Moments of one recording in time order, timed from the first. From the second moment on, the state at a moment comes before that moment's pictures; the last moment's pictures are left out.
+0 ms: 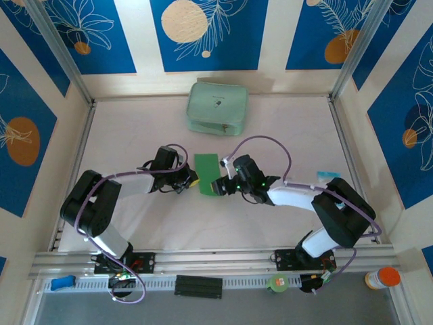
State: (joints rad) left arm -0.46 1.63 0.72 0.04 0.51 -1.10; right arm 0.75 1.50 0.65 0.16 -0.15 0.23
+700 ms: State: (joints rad) left arm -0.46 1.61 0.72 0.03 0.51 -1.11; right arm 0.95 1.71 0.63 0.43 -0.03 -0.22
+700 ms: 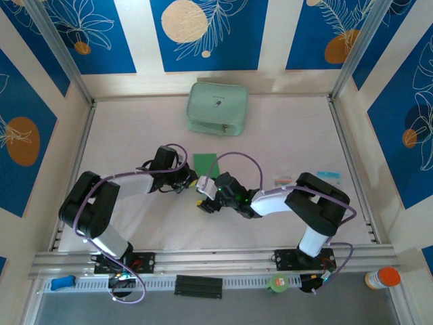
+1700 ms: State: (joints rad) left arm -0.44 1.53 0.78 -0.19 0.41 -0.98; right arm 0.95 1.73 0.63 0.44 -0.03 -0.20
